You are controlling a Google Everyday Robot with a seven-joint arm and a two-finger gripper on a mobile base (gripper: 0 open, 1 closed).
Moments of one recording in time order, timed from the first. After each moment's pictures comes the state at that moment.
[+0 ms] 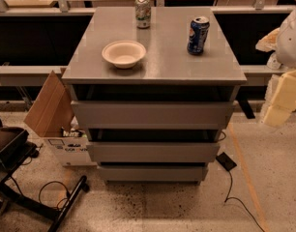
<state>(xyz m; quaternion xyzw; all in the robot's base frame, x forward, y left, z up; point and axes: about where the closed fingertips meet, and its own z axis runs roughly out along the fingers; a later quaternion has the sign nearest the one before) 0.438 -0.217 0.976 -0.60 0.78 -0.03 0.16</state>
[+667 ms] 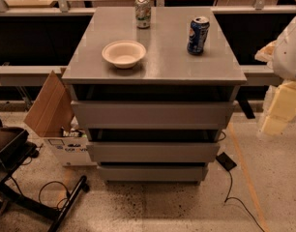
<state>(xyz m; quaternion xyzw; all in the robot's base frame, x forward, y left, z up) 0.436 -0.222 0.957 -0.60 0.79 -0.03 0.15</state>
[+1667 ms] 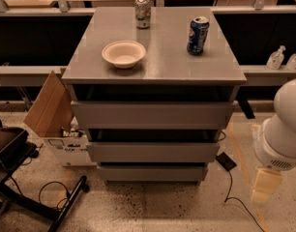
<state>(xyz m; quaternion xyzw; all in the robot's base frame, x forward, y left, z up) 0.400 -0.266 0.773 -0.58 0.81 -0.08 0.07</state>
